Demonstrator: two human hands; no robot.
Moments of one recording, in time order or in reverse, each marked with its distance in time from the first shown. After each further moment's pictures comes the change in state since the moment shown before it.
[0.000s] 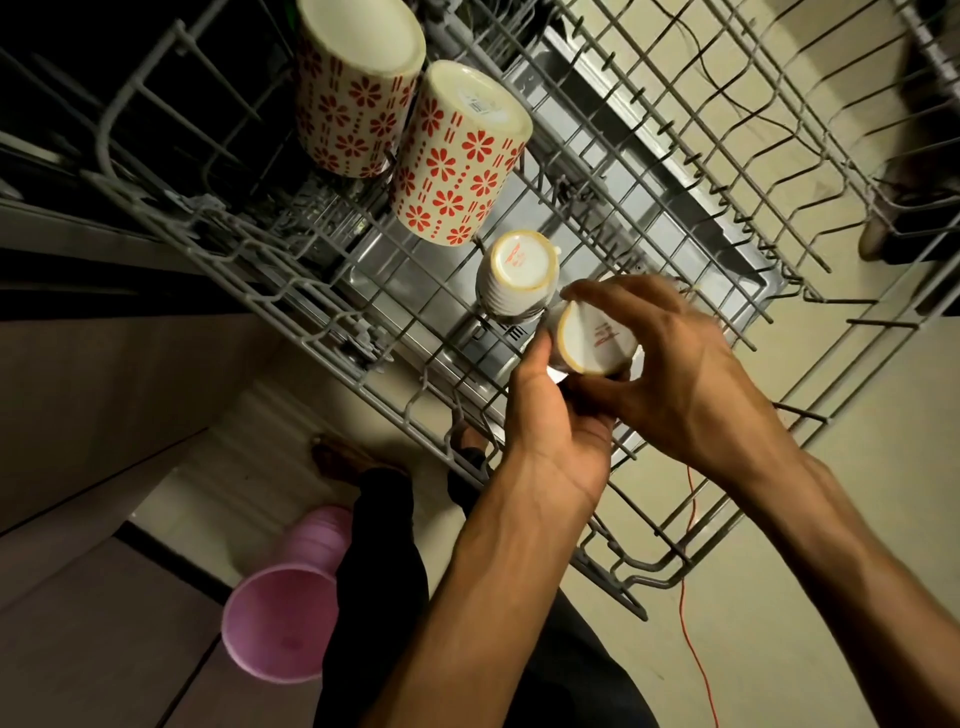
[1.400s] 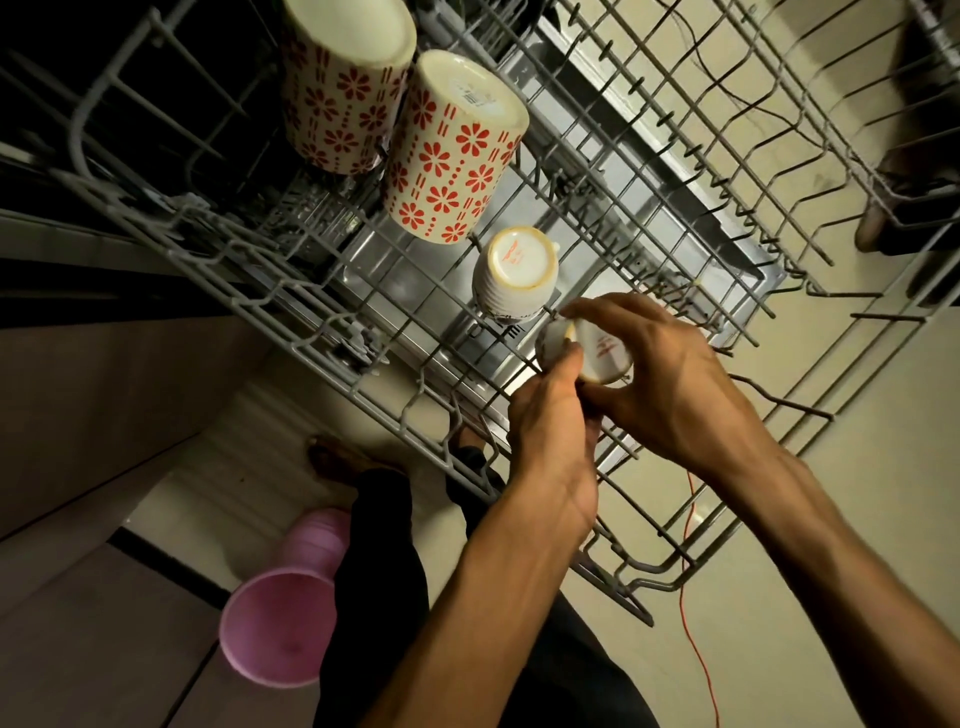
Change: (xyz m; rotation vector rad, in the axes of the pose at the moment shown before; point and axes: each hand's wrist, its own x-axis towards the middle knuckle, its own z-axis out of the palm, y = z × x) left_hand 0.005 -0.014 -0.011 0.314 0.123 0.103; right_hand 0.001 0.016 0.019 0.002 -0.008 0.013
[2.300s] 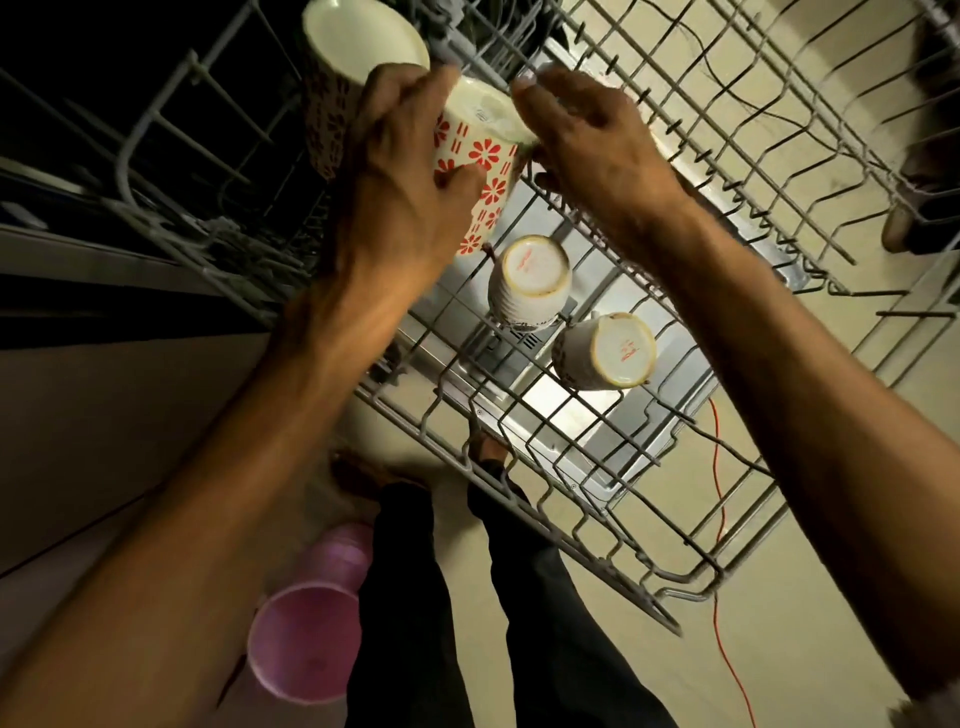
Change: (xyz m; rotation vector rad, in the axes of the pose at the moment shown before) left_hand 0.006 0.169 -0.001 1.518 0.219 1.297; right_hand 0.130 -0.056 -0.034 0.702 0.130 0.149
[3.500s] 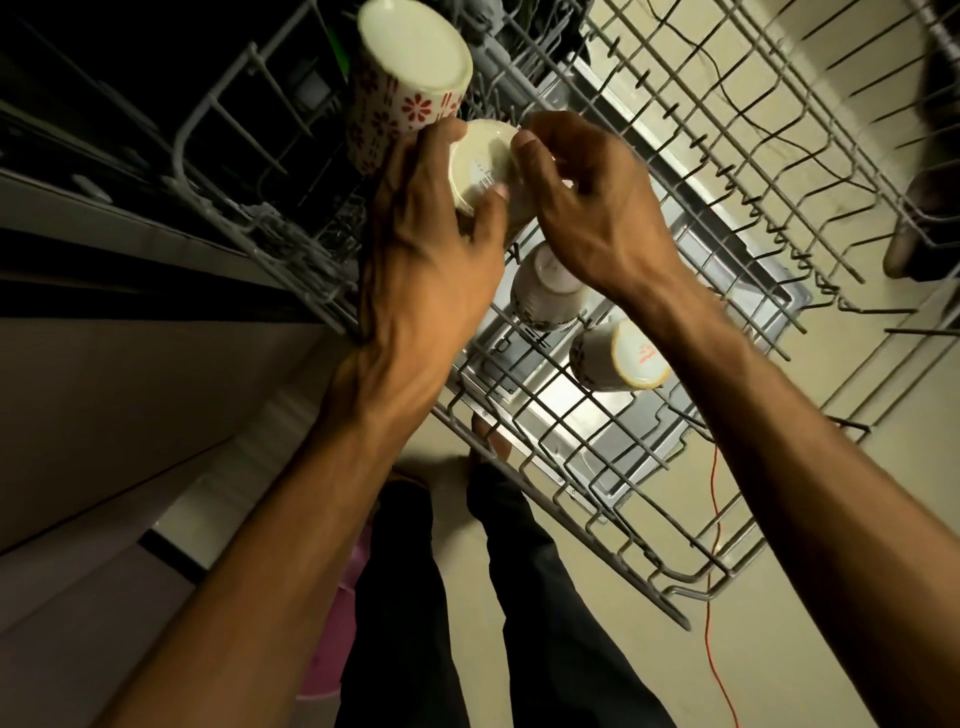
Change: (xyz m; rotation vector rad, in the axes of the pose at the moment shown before) left_hand -0.040 -0.012 0.009 -0.139 0.141 -0.059; right_hand -0.027 -0.003 0.029 -0.273 0.107 -0.240
